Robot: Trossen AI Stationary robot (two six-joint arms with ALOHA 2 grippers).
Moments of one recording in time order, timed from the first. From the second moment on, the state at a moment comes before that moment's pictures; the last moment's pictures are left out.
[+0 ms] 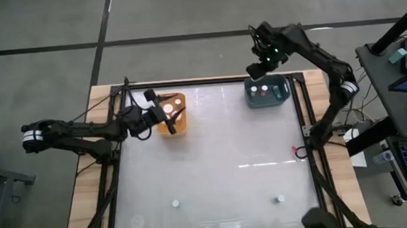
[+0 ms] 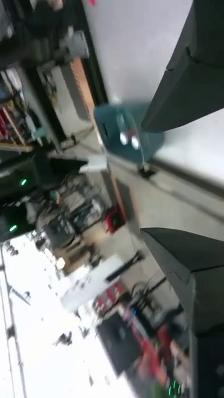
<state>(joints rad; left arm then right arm) 0.18 1.05 0.48 0.66 -0.32 0.54 -0.89 1.69 1.72 -1.34 -0.16 0.12</state>
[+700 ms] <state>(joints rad) 0.26 1.04 0.49 0.78 -0.32 0.69 -1.12 1.81 1.72 -1.49 -0.15 -0.09</state>
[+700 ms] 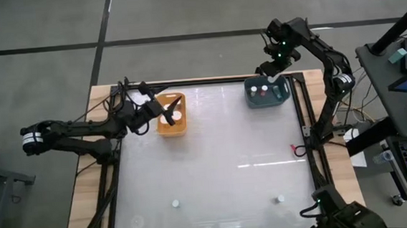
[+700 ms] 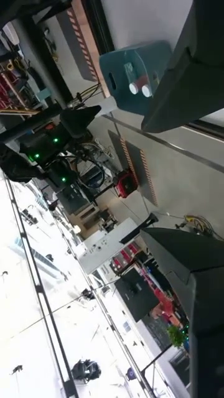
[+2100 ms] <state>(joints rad) 0.27 1.04 0.49 0.78 -0.32 0.69 -1.04 1.71 1.23 -1.12 -0.07 0.04</state>
